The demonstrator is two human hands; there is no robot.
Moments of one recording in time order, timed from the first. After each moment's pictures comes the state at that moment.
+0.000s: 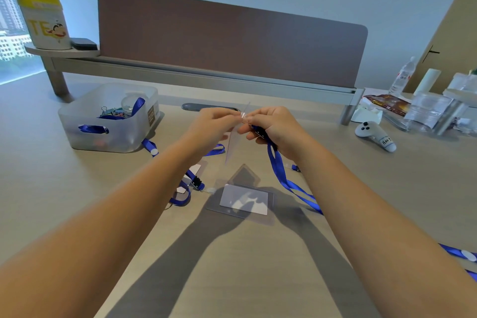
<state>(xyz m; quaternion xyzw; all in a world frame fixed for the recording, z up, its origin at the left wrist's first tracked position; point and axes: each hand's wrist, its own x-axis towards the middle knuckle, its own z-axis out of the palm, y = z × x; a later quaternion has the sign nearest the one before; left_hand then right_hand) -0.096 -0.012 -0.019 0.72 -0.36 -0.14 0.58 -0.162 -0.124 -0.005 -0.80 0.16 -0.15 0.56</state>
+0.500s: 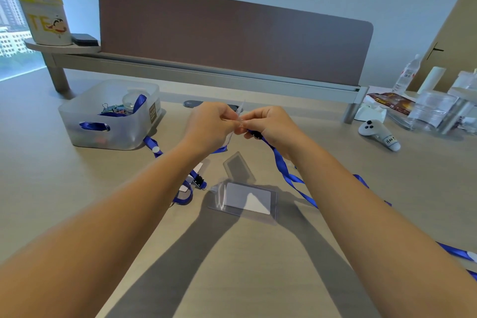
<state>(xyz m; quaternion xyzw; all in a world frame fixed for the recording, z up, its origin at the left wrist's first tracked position) -0.084 -0.017 -0.026 0.82 -0.35 0.05 0.45 -0.152 -0.119 -0.011 -0.84 0.15 -0.15 0.50</state>
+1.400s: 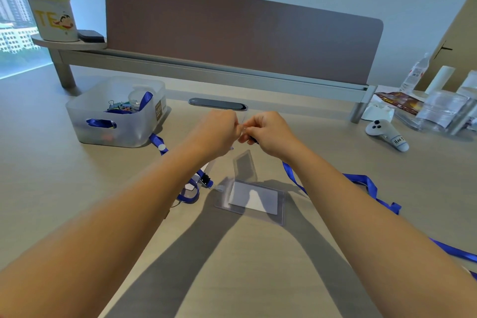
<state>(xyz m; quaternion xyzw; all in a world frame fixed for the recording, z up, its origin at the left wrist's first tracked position) -0.080 -0.016 -0.030 0.89 -0.41 0.07 0.19 -0.139 -0.111 -0.025 -0.90 0.16 -0.15 0.38</state>
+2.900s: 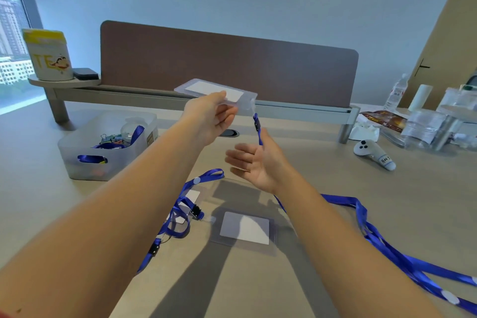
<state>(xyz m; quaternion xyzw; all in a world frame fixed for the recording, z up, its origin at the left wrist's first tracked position) -0.070 -0.033 0.039 0.52 -0.11 -0.24 0.81 -0.140 -0.122 -0.021 -0.52 0.23 -0.09 0.82</state>
